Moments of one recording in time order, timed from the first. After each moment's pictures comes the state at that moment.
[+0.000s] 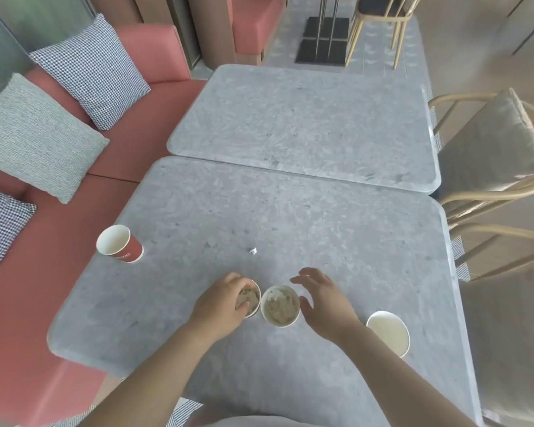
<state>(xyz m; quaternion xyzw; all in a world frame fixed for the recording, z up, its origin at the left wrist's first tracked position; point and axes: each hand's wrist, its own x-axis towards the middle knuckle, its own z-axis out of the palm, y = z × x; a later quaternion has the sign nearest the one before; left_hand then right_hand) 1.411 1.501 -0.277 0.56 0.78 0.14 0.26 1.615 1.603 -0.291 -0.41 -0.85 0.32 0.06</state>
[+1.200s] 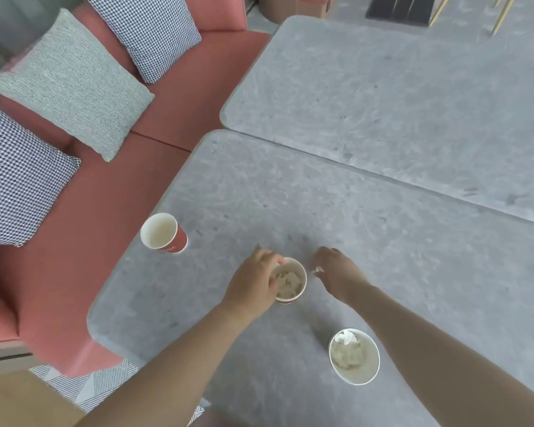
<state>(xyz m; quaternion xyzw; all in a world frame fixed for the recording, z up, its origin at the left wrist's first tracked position) 1.329 1.548 -0.293 0.49 0.81 0.20 0.25 1.471 1.692 -0.353 -0.30 -0.91 0.28 -0.10</state>
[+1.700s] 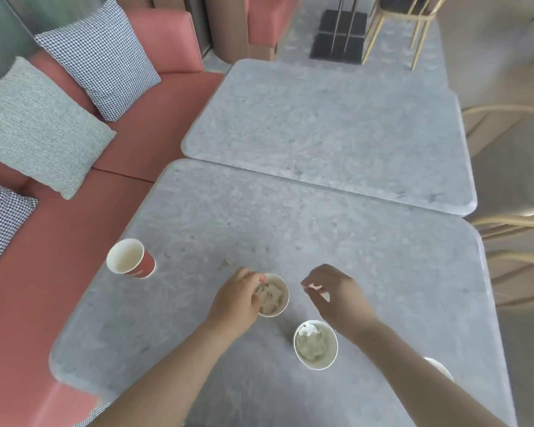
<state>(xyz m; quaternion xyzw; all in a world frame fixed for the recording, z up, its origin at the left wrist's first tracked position) 1.361 1.544 -0.285 0.53 0.79 0.21 0.25 1.547 1.647 -0.270 -0.36 -0.84 0.36 0.16</state>
